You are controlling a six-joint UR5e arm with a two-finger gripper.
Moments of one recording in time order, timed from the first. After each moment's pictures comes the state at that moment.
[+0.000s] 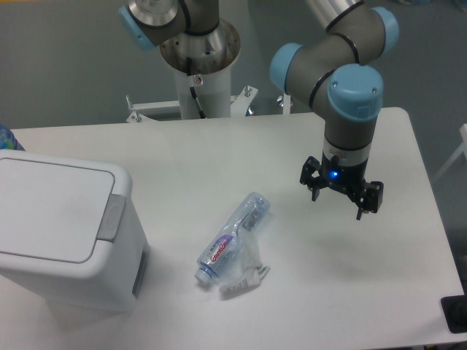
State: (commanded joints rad) arm 2.64 -1.88 -1.60 -1.02 1.48 1.19
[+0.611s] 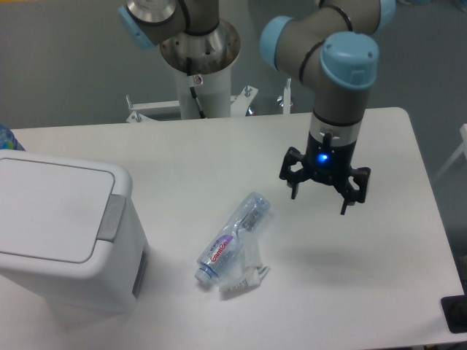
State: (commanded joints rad) arm 2.58 -1.80 -1.56 -1.03 1.29 0.85
